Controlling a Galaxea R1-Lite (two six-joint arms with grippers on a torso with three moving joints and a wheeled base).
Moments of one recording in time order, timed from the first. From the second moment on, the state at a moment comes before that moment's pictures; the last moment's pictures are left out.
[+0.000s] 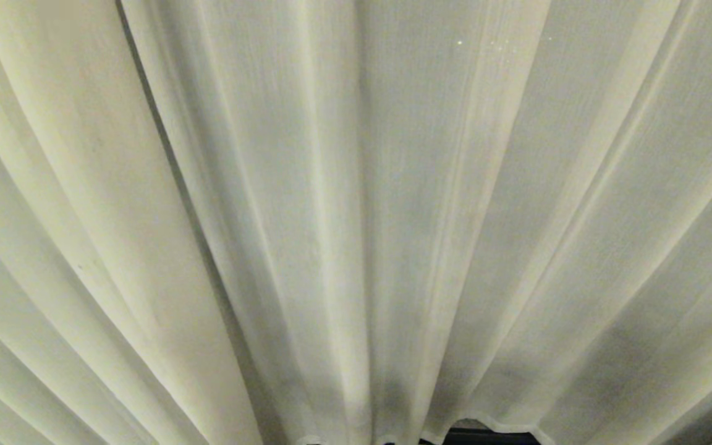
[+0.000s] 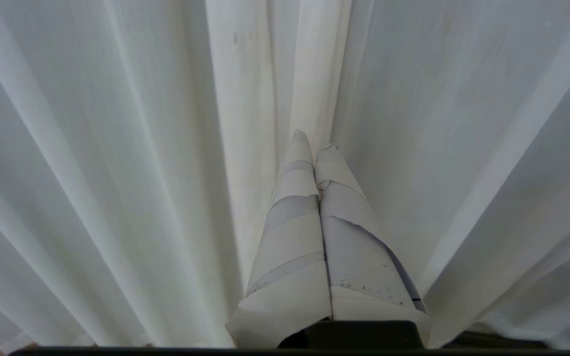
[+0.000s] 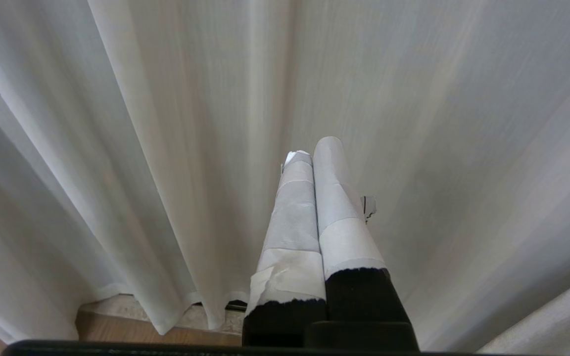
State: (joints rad) left arm 0.00 0.10 -0.20 0.10 0.05 -0.02; right arm 0.01 0.00 0.00 0.00 0.04 -0.06
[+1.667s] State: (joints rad) left arm 0.00 0.00 0.00 0.00 0.00 0.03; right arm 0.01 0.00 0.00 0.00 0.04 -0.06
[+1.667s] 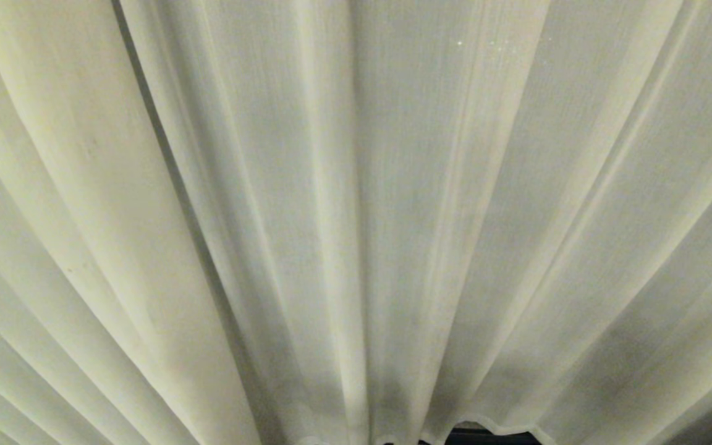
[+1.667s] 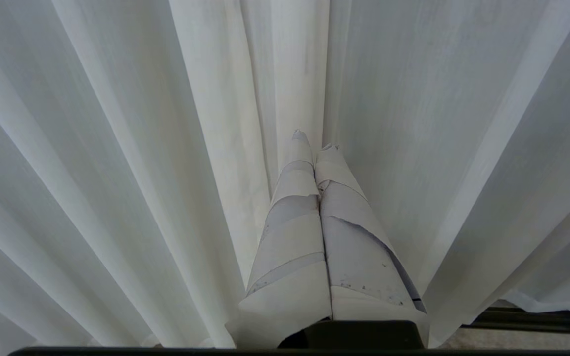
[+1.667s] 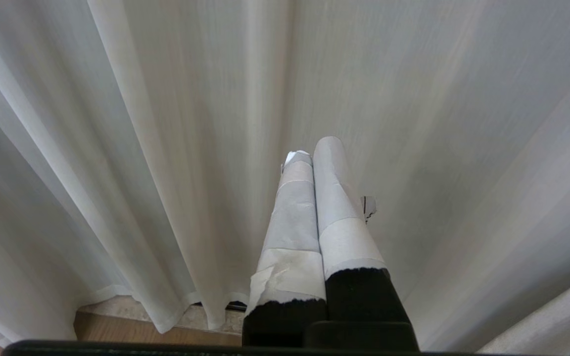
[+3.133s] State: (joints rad) left arm 0.00 0.00 0.00 0.00 0.00 0.03; right arm 0.01 0.00 0.00 0.00 0.04 -0.06
